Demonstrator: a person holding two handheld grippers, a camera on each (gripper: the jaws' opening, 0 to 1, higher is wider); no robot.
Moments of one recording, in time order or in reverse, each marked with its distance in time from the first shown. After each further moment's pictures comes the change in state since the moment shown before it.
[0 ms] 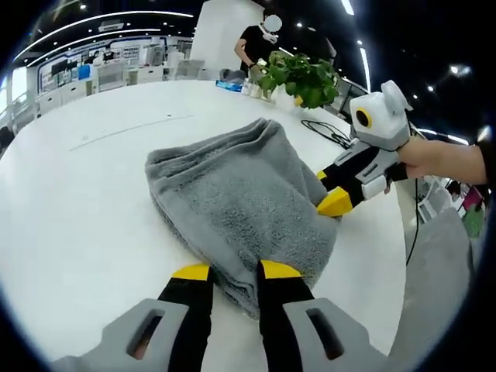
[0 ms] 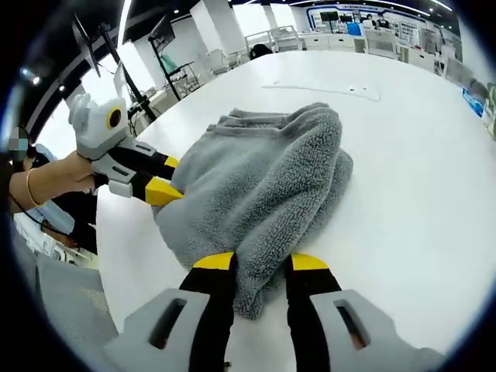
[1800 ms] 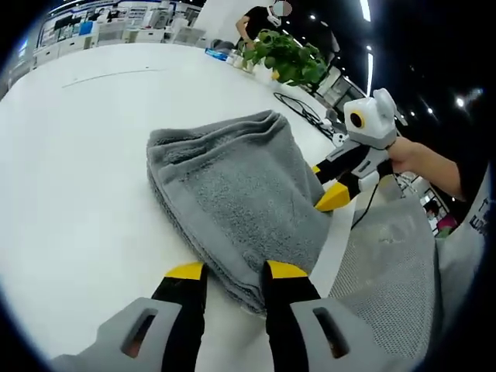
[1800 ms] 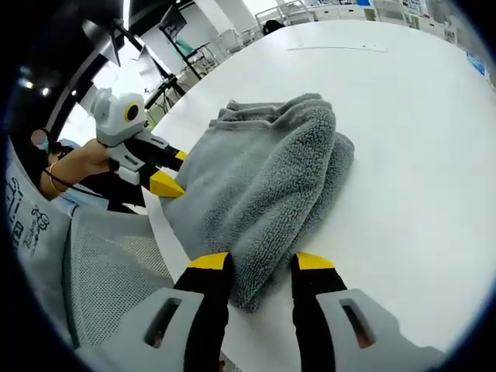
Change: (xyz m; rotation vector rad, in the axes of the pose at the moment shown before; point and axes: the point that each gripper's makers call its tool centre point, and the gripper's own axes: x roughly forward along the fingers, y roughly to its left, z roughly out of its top) left arm -0.057 -0.109 -0.085 -0.145 0.160 -0.144; right arm -0.070 0.073 -0.108 0.068 0.149 0.172
